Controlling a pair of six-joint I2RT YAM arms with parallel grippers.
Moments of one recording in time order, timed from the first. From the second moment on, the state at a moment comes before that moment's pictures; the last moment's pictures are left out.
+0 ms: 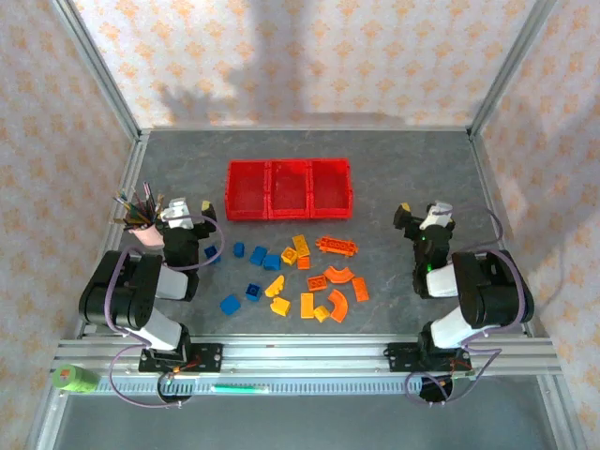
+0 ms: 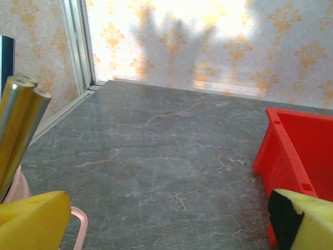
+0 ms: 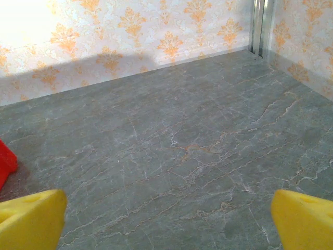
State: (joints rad) left arm -0.02 1.54 0.21 1.21 -0.29 -0.10; right arm 0.03 1.53 0.22 1.12 0.19 0.20
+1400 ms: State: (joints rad) left arm -0.02 1.53 0.21 1.21 -0.29 -0.10; right arm 0.03 1.51 0.22 1.10 0.18 0.20
